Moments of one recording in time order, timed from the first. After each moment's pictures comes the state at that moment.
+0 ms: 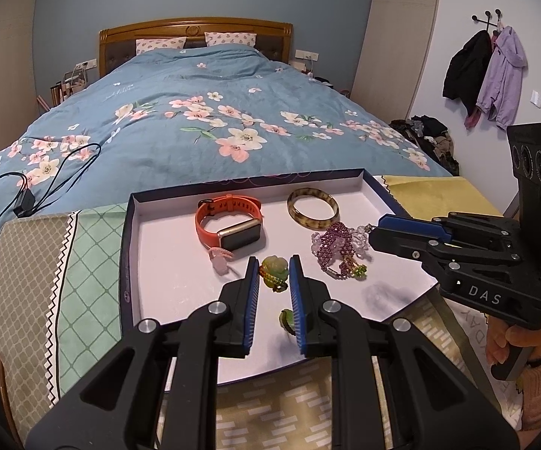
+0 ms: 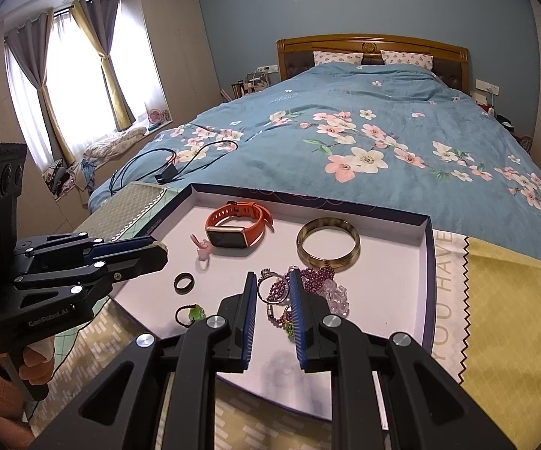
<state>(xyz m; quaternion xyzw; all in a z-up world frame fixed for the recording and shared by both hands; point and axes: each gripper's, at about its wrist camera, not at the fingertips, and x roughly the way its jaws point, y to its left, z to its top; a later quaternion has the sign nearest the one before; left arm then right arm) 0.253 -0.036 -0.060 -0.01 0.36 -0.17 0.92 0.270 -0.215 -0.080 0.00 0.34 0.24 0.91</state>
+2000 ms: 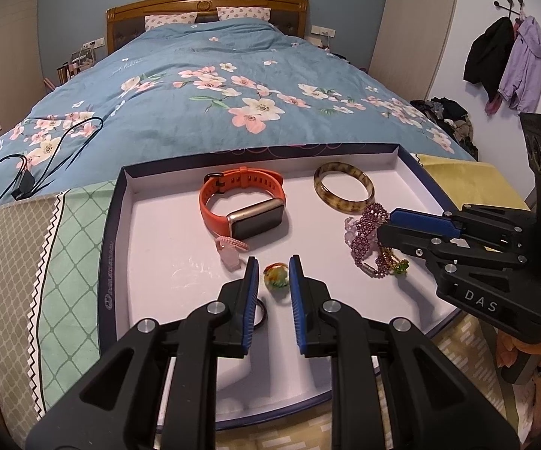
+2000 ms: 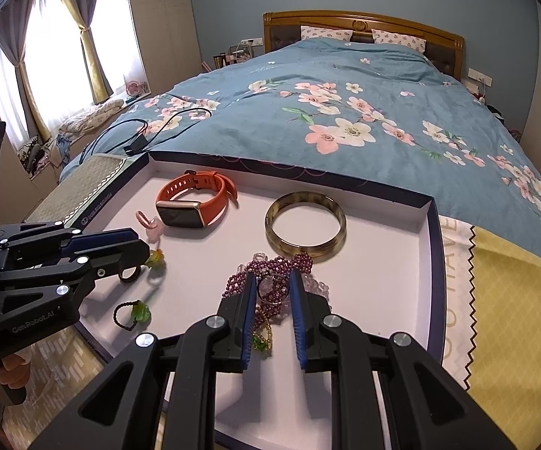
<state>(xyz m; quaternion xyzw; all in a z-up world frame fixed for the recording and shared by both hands) 0.298 -0.047 -0.097 0.00 0.40 -0.14 0.90 0.307 -0.202 -0.112 -0.04 0.39 0.20 0.90</state>
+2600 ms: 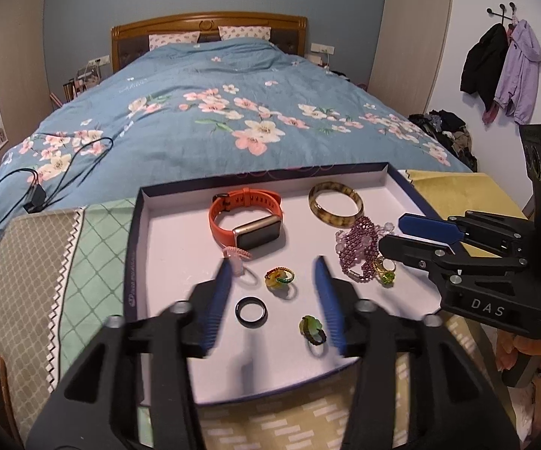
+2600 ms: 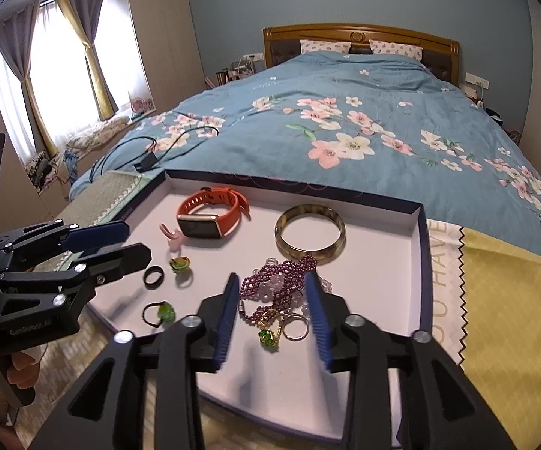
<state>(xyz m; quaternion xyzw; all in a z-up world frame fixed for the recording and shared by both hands) 0.272 -0.040 -0.072 0.00 0.36 -0.13 0.92 0.284 -0.211 -0.093 -0.02 0.36 0.20 0.91</state>
